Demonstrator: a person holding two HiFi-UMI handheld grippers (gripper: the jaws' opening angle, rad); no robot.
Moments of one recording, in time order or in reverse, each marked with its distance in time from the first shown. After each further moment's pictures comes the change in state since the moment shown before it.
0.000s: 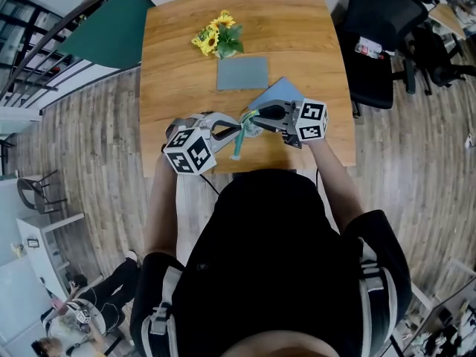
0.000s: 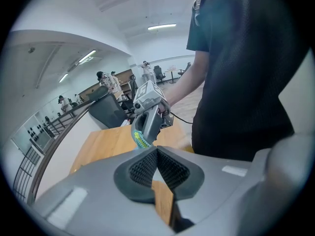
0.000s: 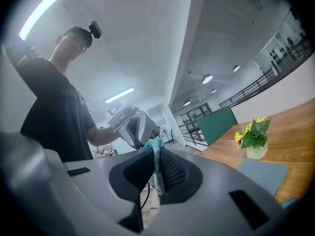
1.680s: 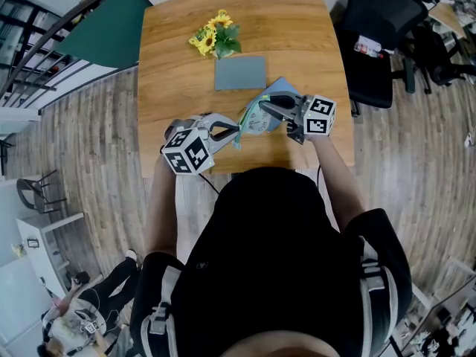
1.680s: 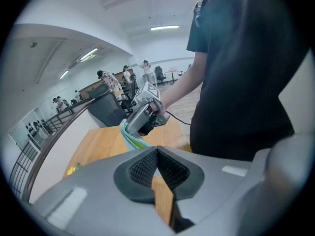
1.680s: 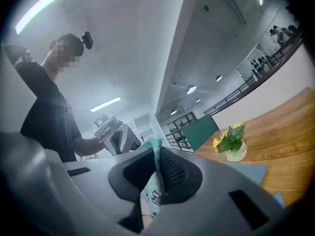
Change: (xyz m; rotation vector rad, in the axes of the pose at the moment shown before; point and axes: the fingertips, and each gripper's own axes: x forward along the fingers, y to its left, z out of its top) left arm 0.006 0.000 -0.003 -0.034 -0.009 -0.012; right arm -0.040 -0.044 0.014 0.051 -0.122 -0.165
